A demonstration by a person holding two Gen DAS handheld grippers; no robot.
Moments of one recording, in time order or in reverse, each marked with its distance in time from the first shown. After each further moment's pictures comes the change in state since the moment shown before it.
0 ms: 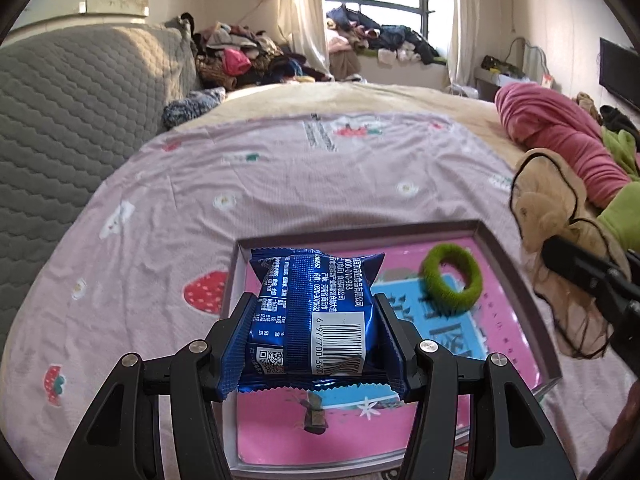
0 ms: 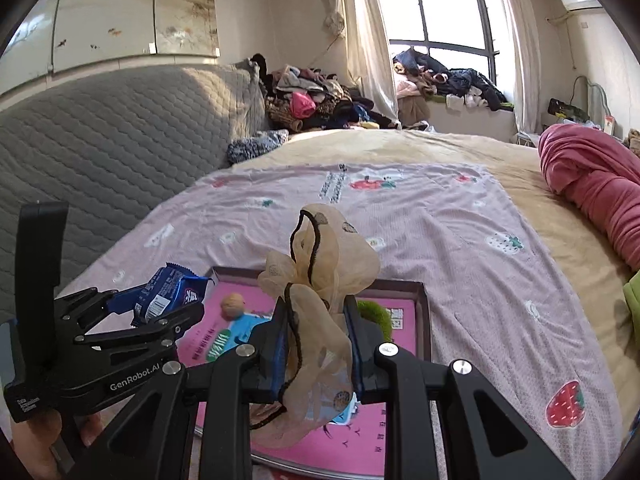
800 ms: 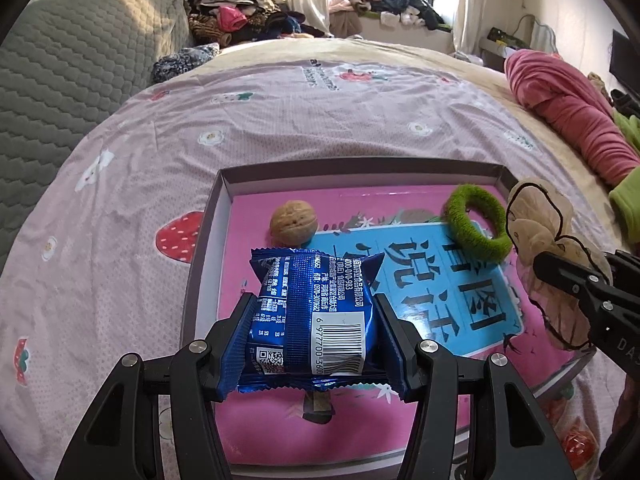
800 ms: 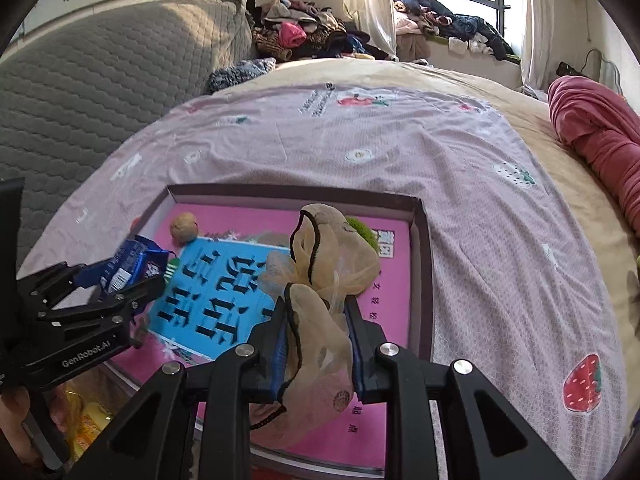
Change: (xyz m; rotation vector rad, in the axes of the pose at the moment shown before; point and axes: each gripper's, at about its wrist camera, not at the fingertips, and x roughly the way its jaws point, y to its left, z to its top) left arm 0.050 0.004 -0.030 -0.013 0.148 -0.015; right arm 0.064 -0.021 -0.032 -0.018 0.254 -0.039
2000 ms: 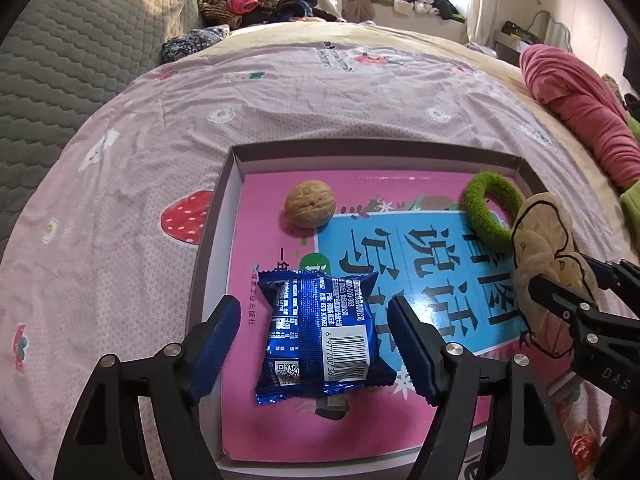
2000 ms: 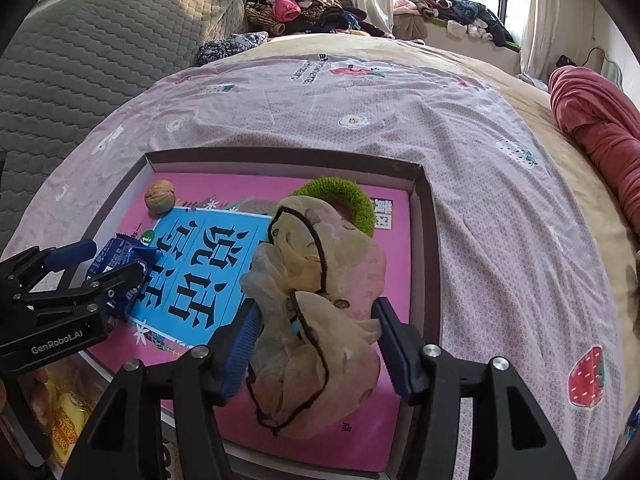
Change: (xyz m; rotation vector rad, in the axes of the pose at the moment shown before) left arm 0.007 0.008 -0.001 -0.033 0.051 0.021; right arm 0.022 0.002 -0.004 -0.011 0.076 -0.049
